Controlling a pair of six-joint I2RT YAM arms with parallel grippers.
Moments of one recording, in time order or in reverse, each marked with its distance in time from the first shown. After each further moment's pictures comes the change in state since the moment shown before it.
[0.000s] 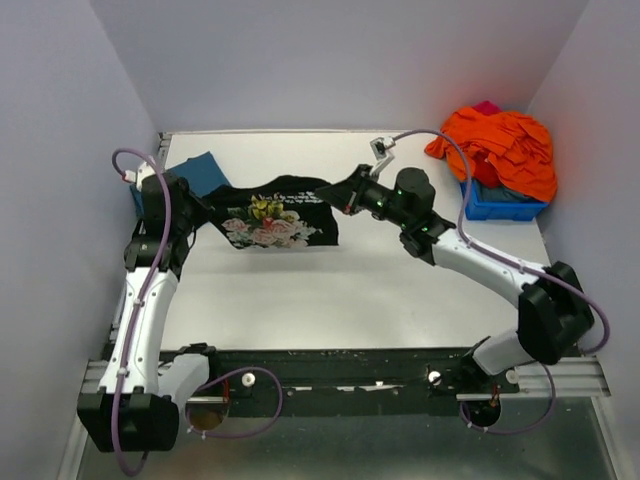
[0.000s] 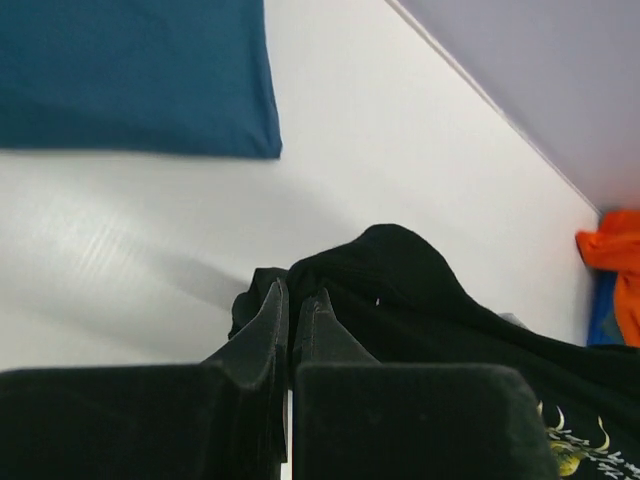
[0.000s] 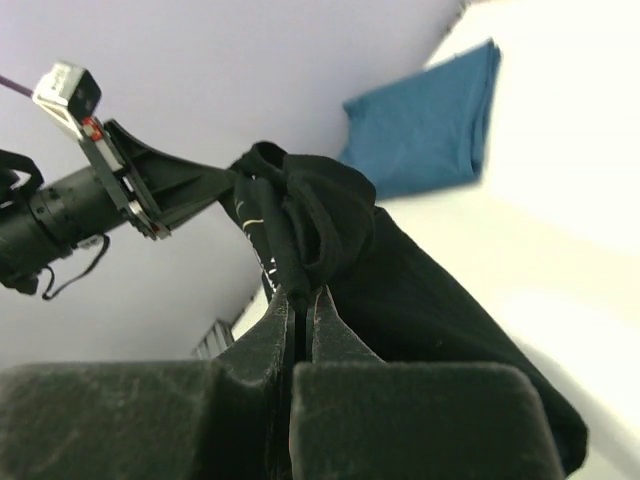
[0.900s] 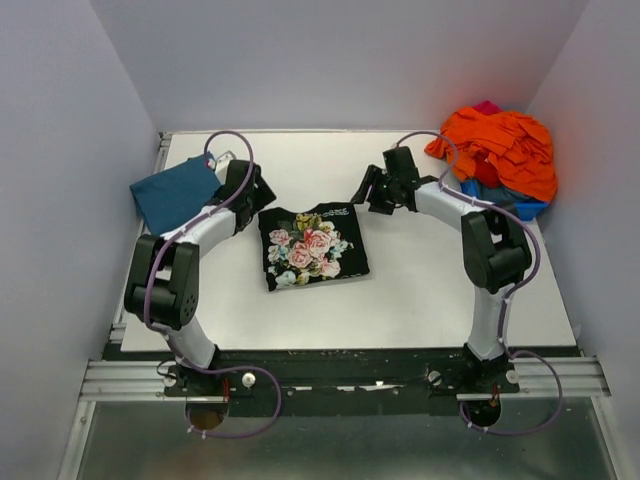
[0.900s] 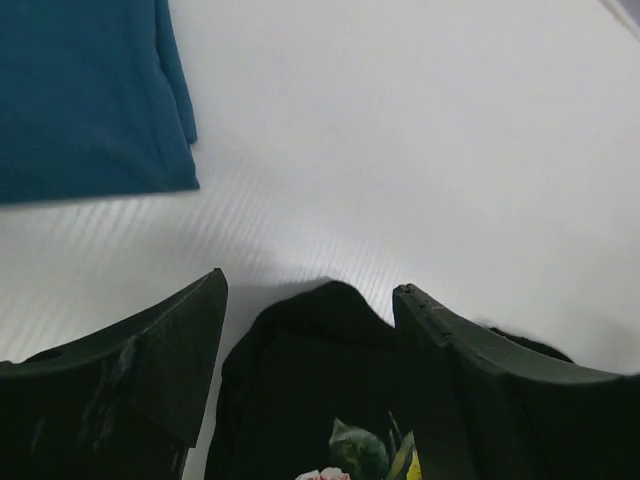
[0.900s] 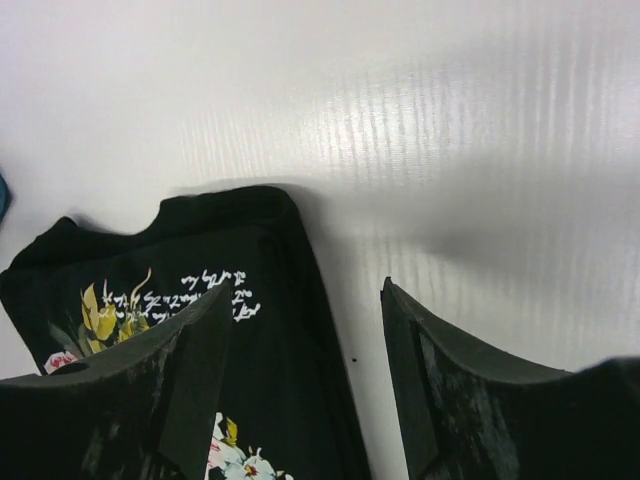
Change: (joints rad) left arm -0.272 0.647 0.011 0.436 -0.134 -0.061; right arm -0.251 0.473 0.355 -0.726 0.180 -0.070
